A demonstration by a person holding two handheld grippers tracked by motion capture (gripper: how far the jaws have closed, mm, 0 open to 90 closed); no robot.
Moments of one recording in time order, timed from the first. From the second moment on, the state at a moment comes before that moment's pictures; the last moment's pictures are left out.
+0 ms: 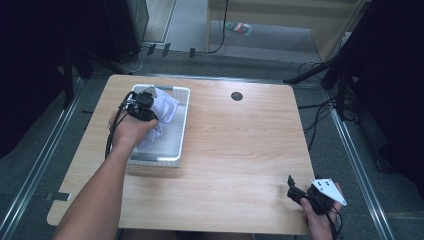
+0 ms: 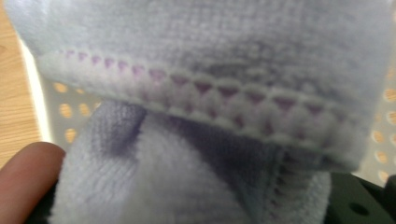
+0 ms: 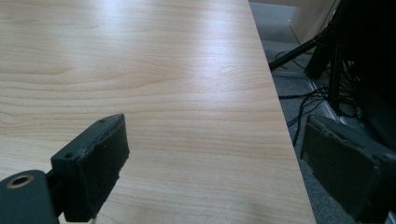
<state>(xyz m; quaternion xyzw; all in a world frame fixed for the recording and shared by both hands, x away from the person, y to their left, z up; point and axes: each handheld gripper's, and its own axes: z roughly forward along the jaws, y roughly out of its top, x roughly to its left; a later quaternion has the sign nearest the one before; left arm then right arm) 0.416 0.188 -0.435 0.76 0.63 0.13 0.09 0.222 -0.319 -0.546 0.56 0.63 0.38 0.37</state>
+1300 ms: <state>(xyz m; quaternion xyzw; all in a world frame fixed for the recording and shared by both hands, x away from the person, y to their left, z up) 0.421 0.114 -0.358 0.79 0.58 0.15 0.11 0.222 -0.318 -0.546 0.56 0.63 0.38 0.37</state>
